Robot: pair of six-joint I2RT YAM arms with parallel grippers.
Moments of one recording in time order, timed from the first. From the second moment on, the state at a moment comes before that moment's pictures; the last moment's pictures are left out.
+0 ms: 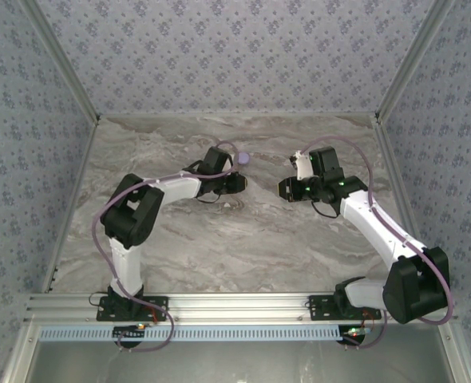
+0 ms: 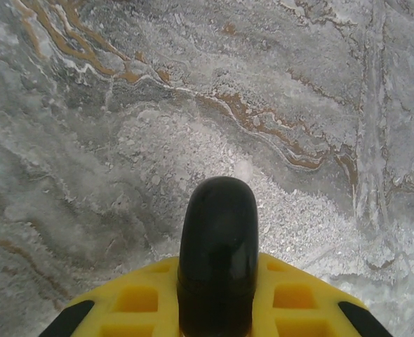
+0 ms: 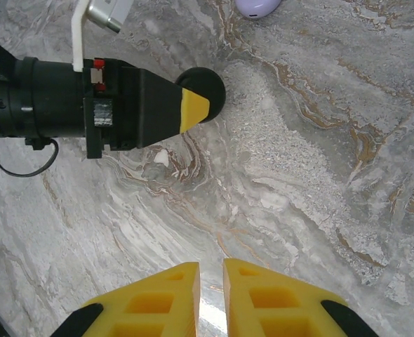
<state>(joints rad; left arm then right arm) -0.61 1.99 1.24 -0.09 0.29 -0.59 0.33 1.28 0.96 -0.53 -0.40 0.23</state>
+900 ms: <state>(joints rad) -0.60 2.05 1.32 -0.17 0.23 -0.55 0.32 1.28 0.96 -0.57 -0.39 0.23</state>
